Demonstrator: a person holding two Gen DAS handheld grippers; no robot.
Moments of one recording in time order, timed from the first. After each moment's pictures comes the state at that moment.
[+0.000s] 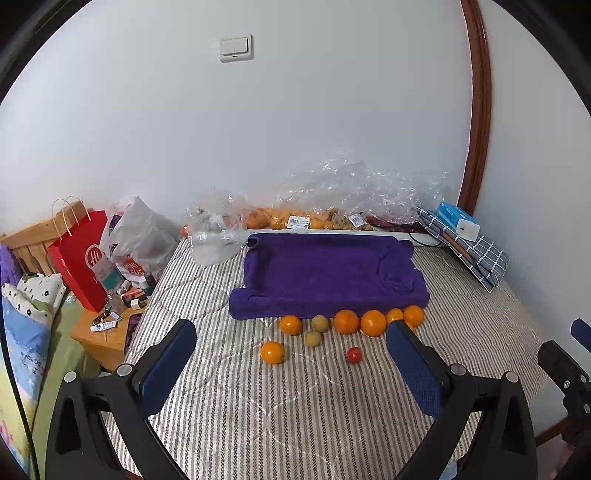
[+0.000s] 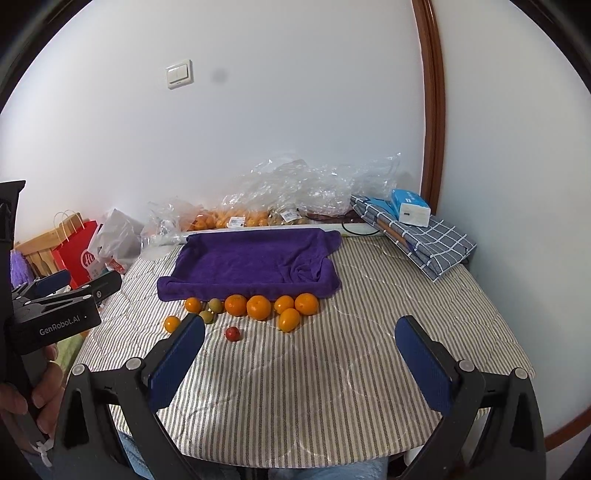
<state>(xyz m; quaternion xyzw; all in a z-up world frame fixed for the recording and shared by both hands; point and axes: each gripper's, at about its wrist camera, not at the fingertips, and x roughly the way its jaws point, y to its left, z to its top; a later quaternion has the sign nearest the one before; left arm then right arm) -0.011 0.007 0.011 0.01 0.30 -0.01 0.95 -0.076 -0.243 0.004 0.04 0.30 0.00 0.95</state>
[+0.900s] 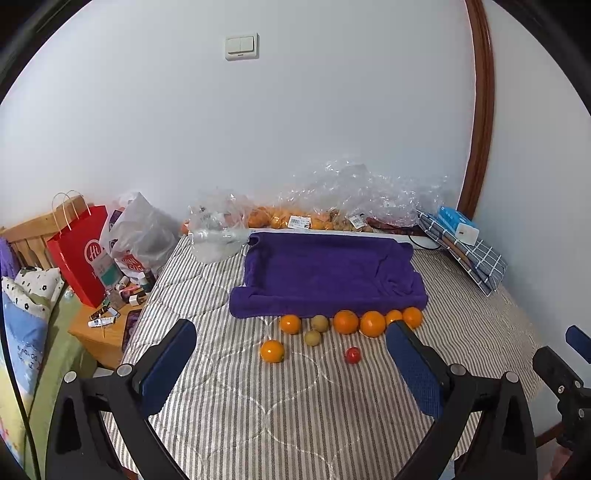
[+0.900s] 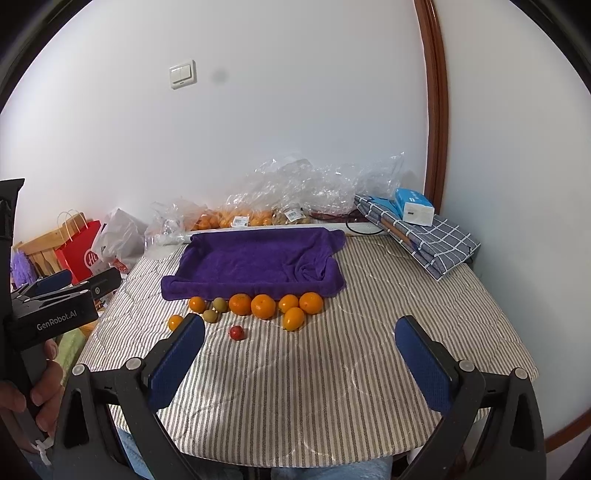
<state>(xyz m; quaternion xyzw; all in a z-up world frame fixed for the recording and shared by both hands) -0.009 0.016 0.011 0.00 0.31 -0.02 0.95 -0.077 -0.242 0.002 0.05 0.30 0.01 0.95</state>
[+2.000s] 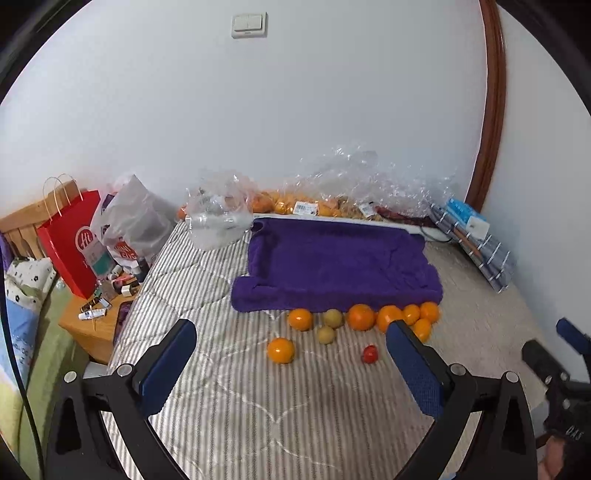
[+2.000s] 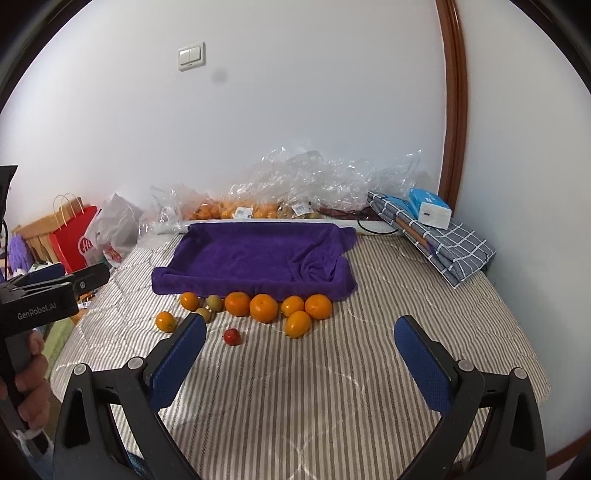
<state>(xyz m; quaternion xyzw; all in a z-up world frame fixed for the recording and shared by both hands) 0.022 0.037 -0.023 0.00 0.32 -0.02 0.95 -0.035 -0.225 -0.032 0.02 0.30 0.02 0.95</state>
